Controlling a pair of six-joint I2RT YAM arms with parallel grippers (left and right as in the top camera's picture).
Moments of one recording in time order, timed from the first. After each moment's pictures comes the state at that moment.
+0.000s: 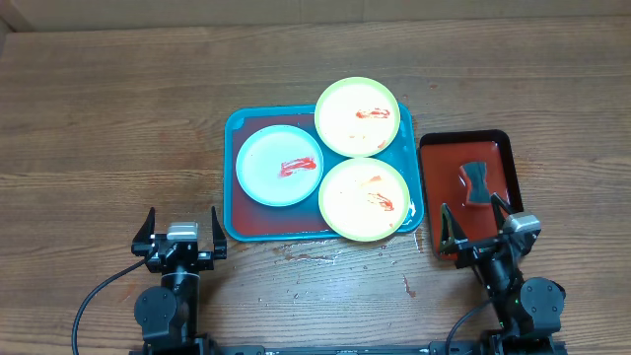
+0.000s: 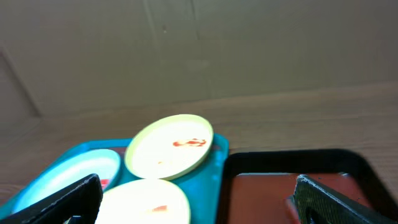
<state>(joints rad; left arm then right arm) 0.15 0.02 0.01 -0.07 0.07 0.19 0.04 0.04 0.02 -0.01 -0.23 0.23</state>
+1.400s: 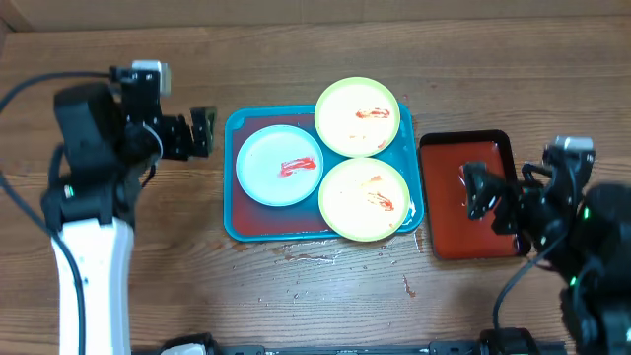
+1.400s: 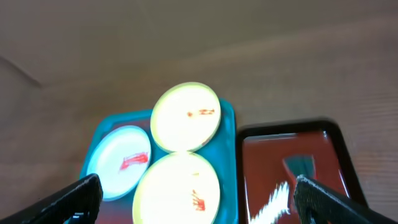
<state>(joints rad) 0.15 1.29 1.33 -0.74 0.37 0.05 0.04 0.79 1.11 -0.87 -0.23 0.25</state>
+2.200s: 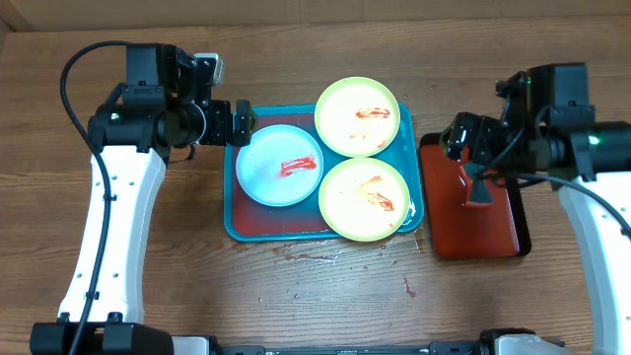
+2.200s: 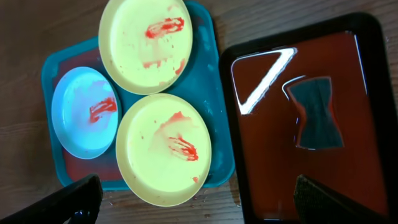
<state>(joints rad) -0.02 1.55 1.50 -0.96 0.31 -0.01 0.04 1.40 1.45 -1.16 -0.26 0.29</state>
